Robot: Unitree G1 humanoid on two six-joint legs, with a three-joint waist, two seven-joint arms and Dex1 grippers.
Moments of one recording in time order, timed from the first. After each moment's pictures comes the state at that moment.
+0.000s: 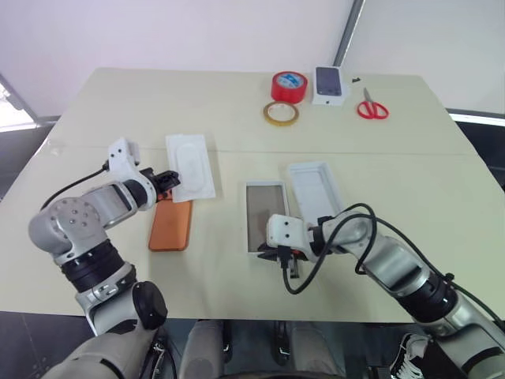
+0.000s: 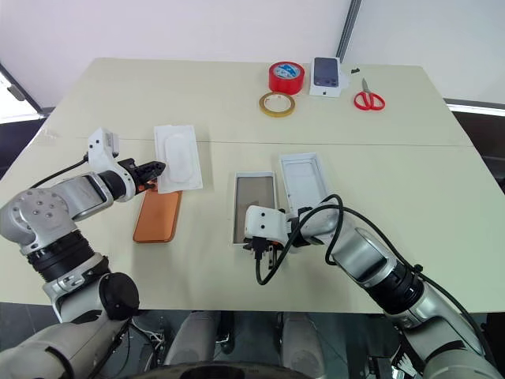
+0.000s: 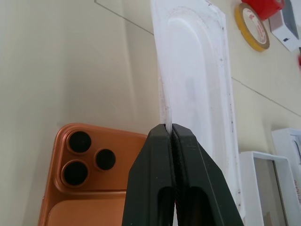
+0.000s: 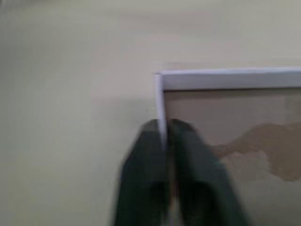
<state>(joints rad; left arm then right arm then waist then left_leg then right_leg) -0.69 0.21 0.68 -0.20 -0.56 1.55 -0.07 -0.48 -0.65 0.54 -0.34 0.09 0.63 1.00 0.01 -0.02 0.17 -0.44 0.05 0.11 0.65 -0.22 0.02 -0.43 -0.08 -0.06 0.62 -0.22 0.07</state>
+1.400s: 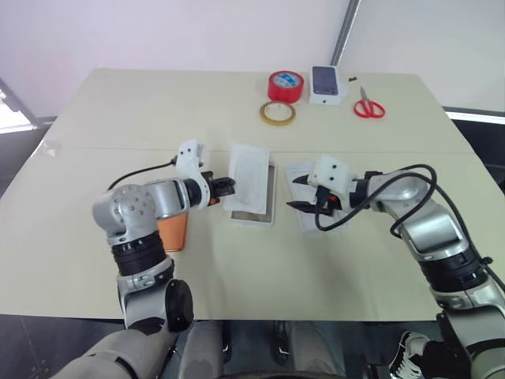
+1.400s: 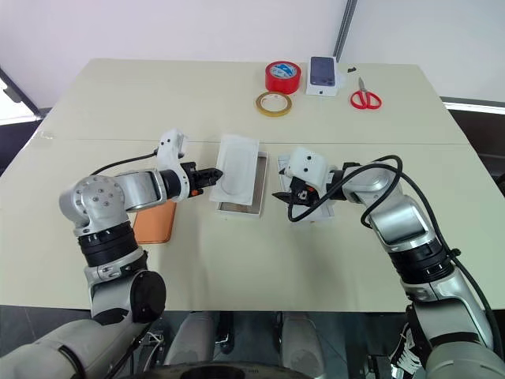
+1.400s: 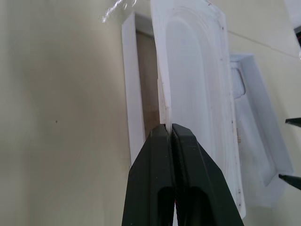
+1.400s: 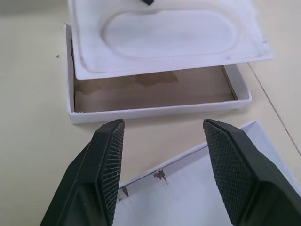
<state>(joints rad) -0.73 0.04 0.43 -0.15 -0.53 1.60 -0.08 -0.55 -0.70 0.22 -0.15 0.10 0.50 0.98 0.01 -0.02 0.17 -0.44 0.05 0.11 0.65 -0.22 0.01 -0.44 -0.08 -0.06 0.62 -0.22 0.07</state>
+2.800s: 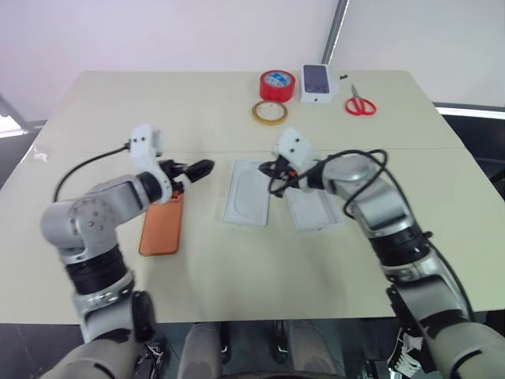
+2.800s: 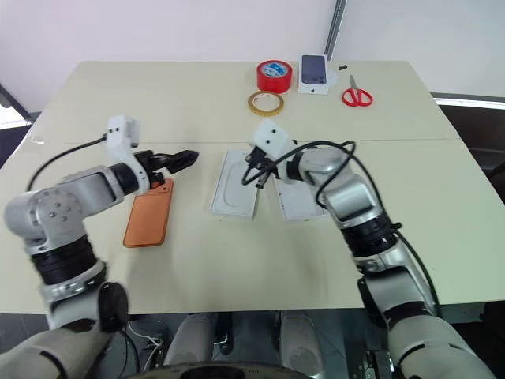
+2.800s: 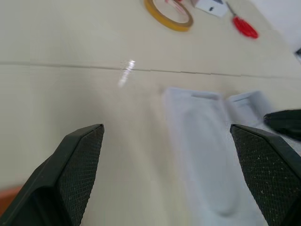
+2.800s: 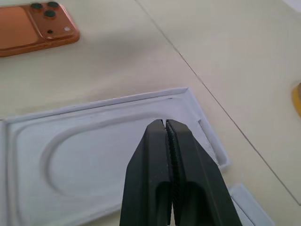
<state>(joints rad) -0.51 0.43 0.39 -0.31 -0.55 1.30 -0.37 -0.79 -0.37 0.33 0.07 0.02 0.65 0.72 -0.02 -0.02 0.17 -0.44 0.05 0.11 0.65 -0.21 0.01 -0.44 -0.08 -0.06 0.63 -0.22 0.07</state>
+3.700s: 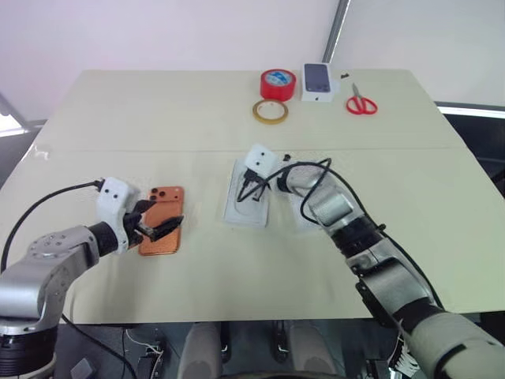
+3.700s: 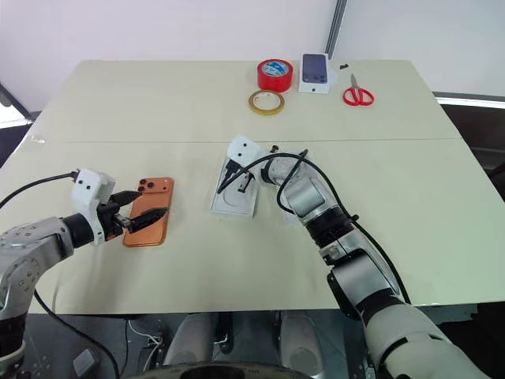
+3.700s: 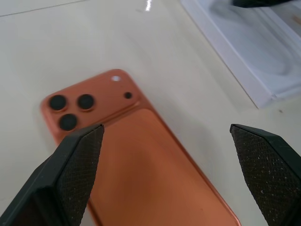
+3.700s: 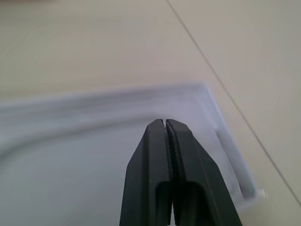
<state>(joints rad) -0.09 0.68 0.37 -0.42 -0.56 0.97 -0.56 -0.82 -0.24 0.40 0.20 -0.09 0.46 0.73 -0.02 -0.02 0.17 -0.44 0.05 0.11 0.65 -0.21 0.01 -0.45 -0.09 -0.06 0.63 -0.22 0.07</state>
